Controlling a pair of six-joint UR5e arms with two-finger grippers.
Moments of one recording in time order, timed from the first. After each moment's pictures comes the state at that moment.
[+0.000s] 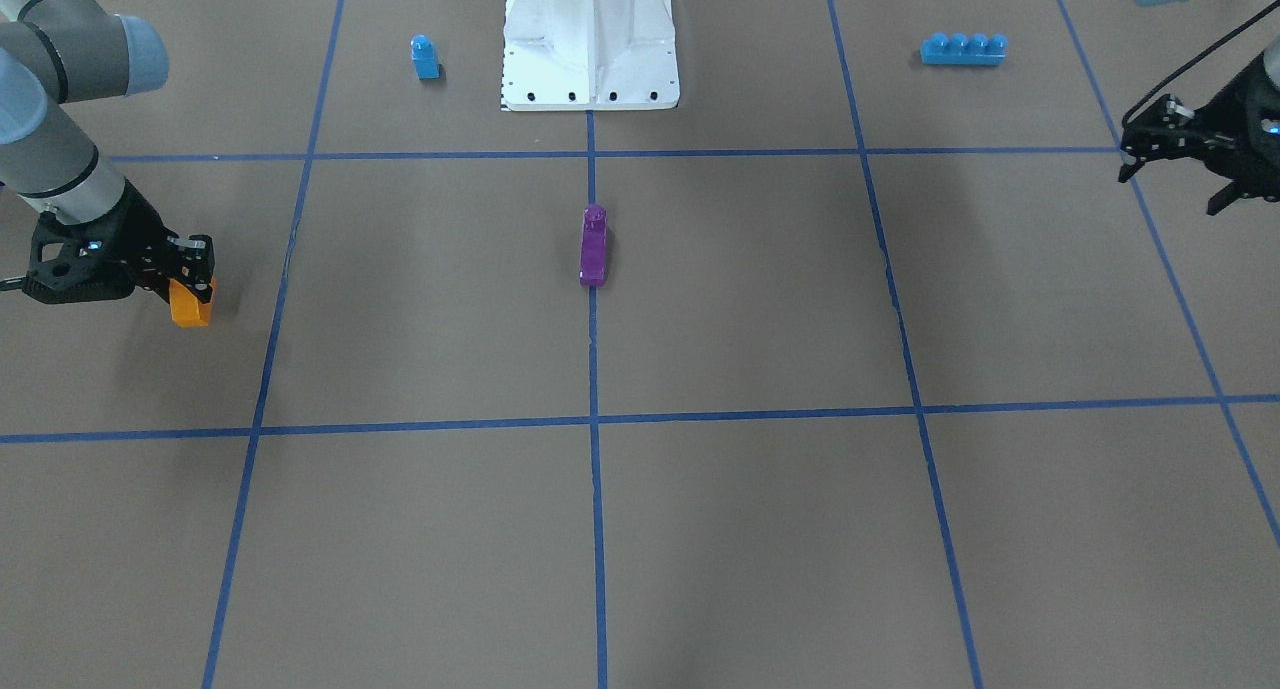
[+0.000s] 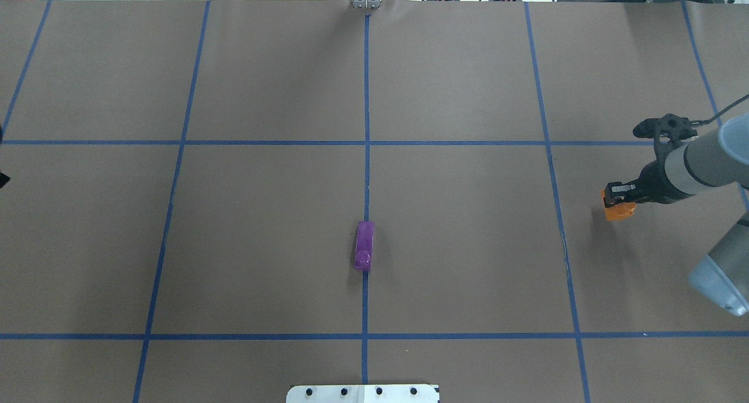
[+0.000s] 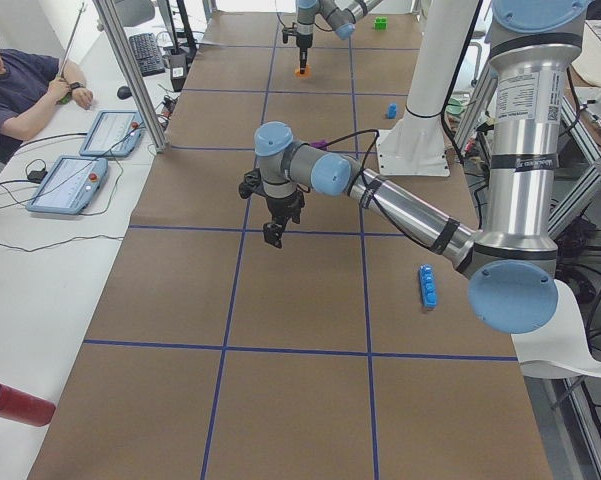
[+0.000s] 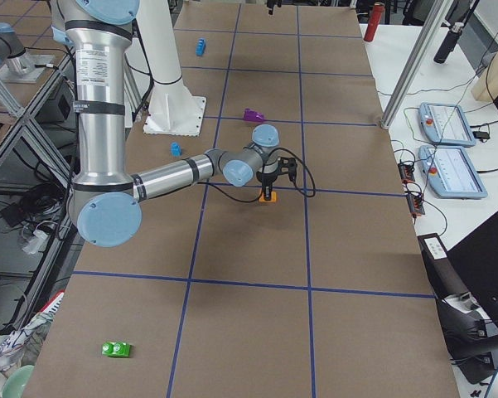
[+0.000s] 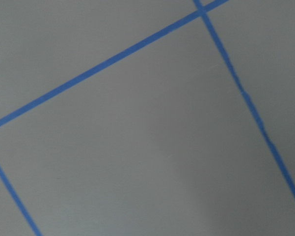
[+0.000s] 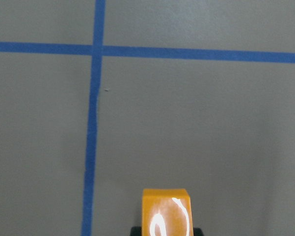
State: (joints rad) left arm -1.28 -1.55 -2.01 -1.39 -2.28 0.13; right arm 0.85 -1.53 1.84 -1.23 2.07 0.90
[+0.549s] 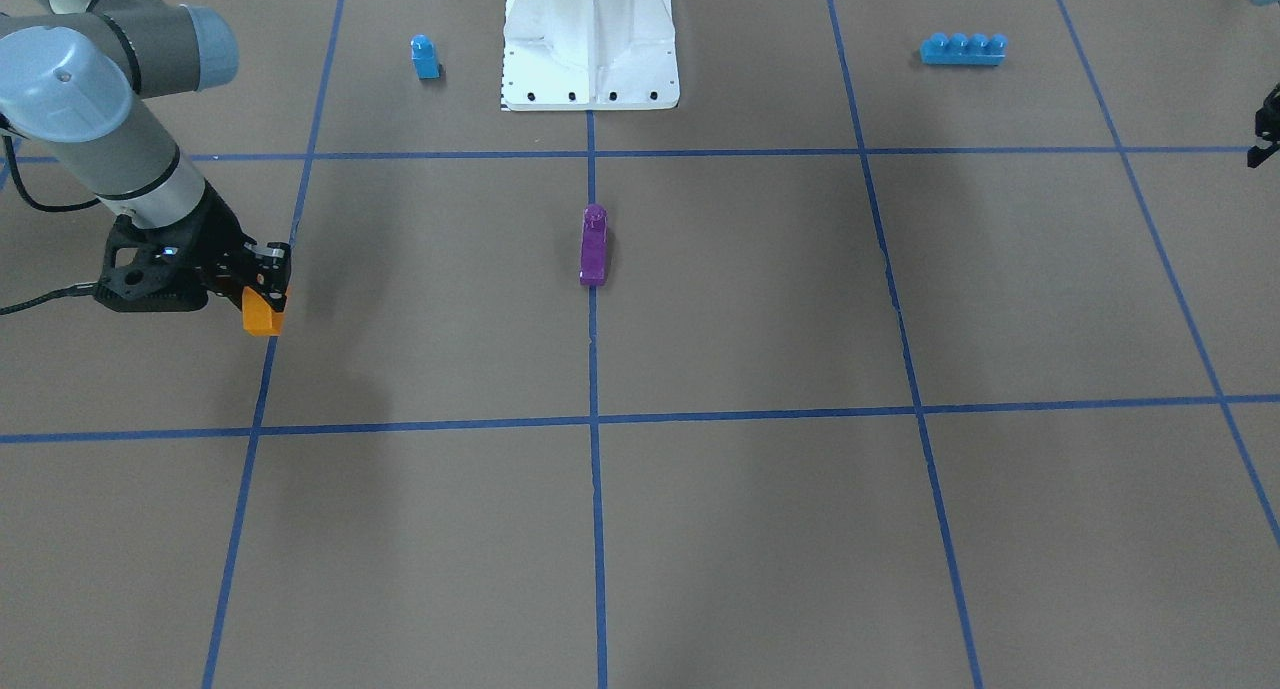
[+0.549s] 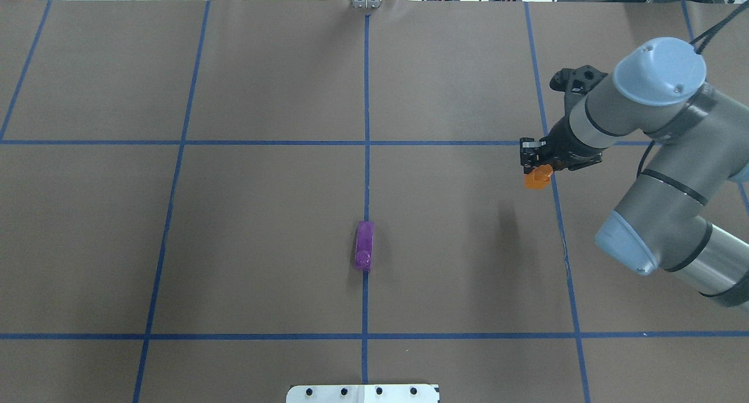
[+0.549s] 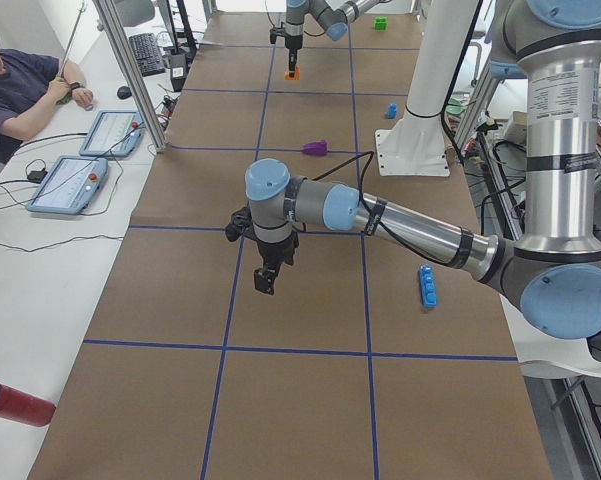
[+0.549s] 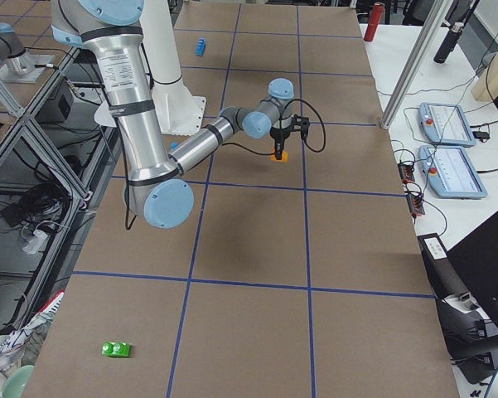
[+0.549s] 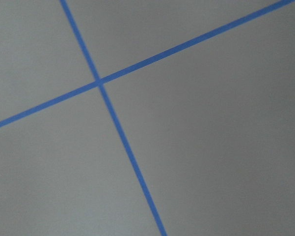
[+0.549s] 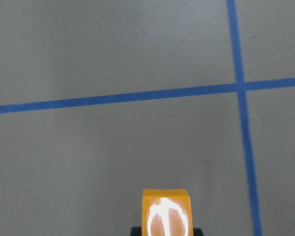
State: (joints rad) left arm -1.55 -1.43 -1.91 -1.40 -2.29 0.24; right arm 0.78 -1.22 1.87 -1.50 2.07 1.12
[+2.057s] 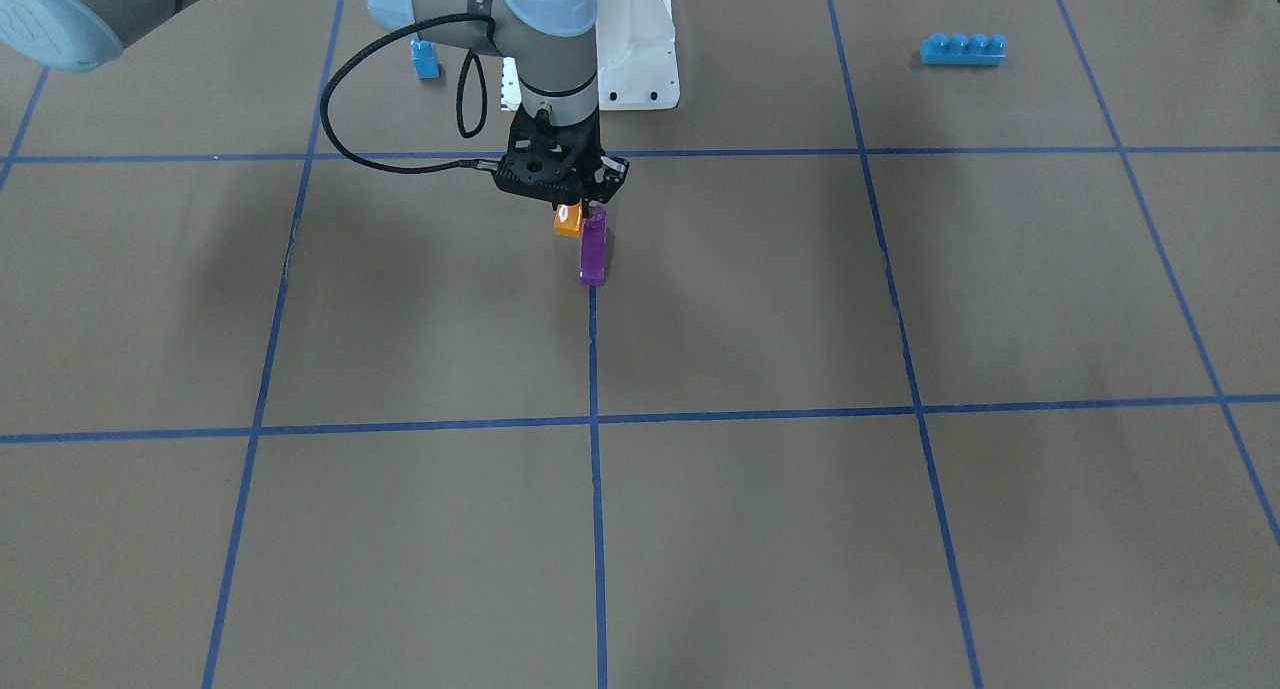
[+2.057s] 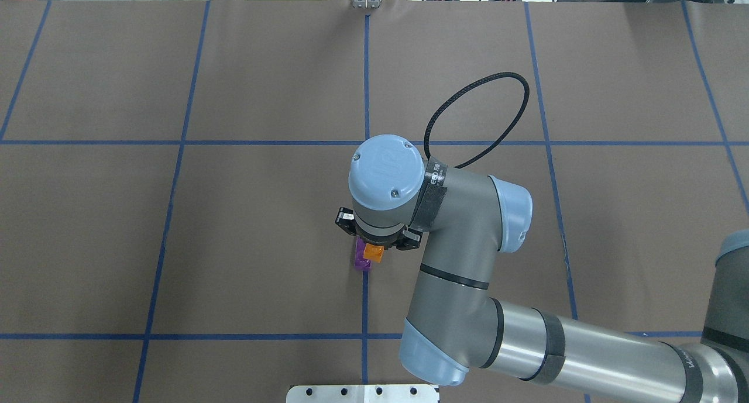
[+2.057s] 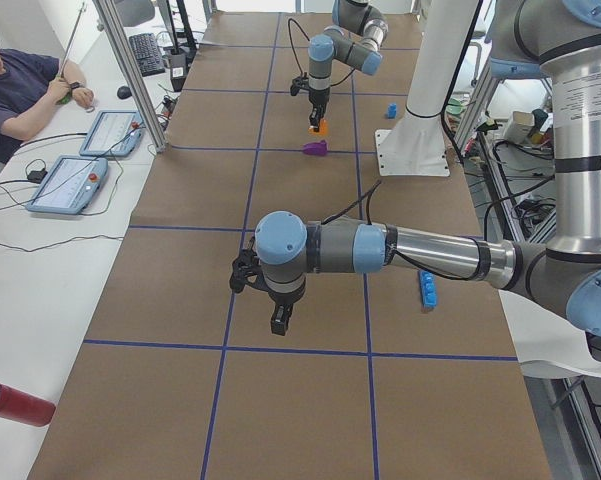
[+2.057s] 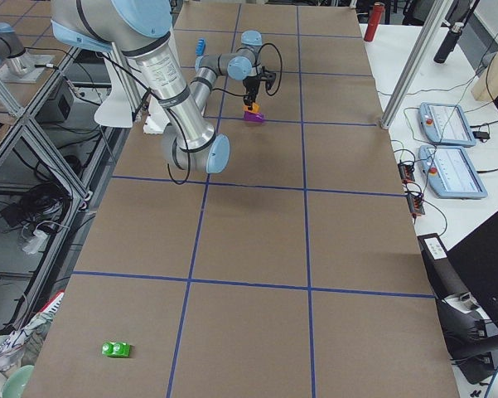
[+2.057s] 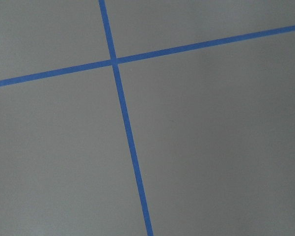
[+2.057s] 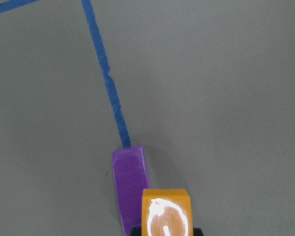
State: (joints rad) left arm -1.60 -1.42 -1.87 -1.41 -2.45 0.24; right arm 0.41 -0.81 1.72 -1.73 1.84 1.58
